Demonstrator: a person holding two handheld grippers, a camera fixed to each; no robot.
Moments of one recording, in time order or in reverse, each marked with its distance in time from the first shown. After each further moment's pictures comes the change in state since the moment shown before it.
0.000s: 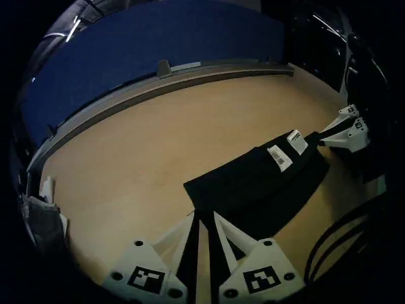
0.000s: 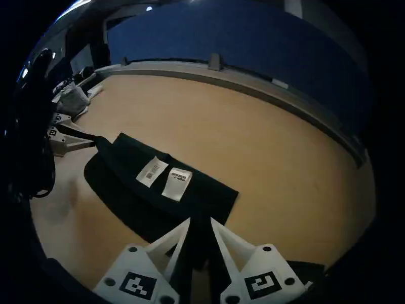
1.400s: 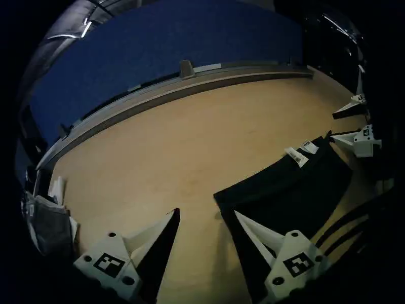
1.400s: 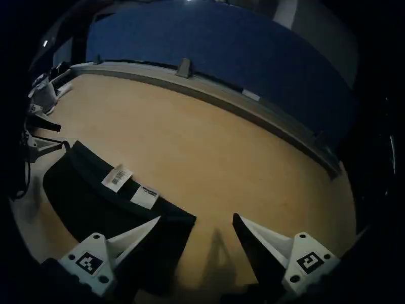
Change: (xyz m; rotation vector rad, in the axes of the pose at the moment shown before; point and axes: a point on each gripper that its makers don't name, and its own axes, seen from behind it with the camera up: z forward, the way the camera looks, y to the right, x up) left arm 0.011 -0.041 0.020 0.132 0.030 -0.020; right arm 0.029 0.058 0.026 -0.259 0.061 -0.038
